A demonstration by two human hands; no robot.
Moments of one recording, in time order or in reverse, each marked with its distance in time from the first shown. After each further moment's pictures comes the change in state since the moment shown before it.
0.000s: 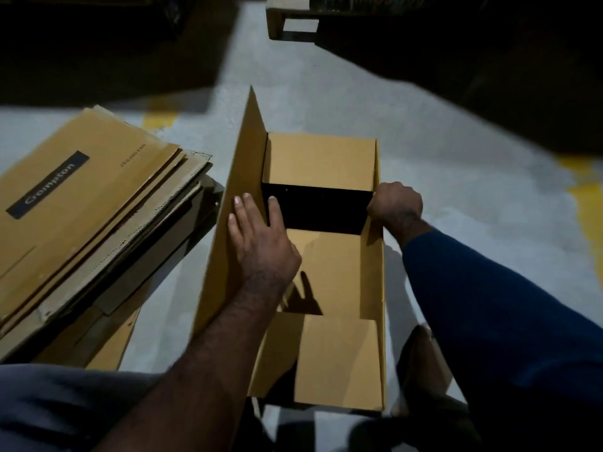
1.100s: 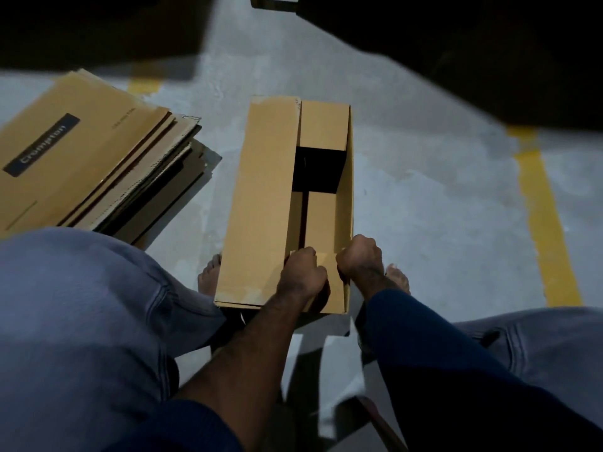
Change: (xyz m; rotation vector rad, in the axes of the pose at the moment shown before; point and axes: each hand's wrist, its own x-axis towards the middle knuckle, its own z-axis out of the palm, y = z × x) left_hand -0.150 0.047 0.015 -0.564 -0.641 -0.106; right_hand -0.229 0.014 0.032 0.345 -0.268 0.277
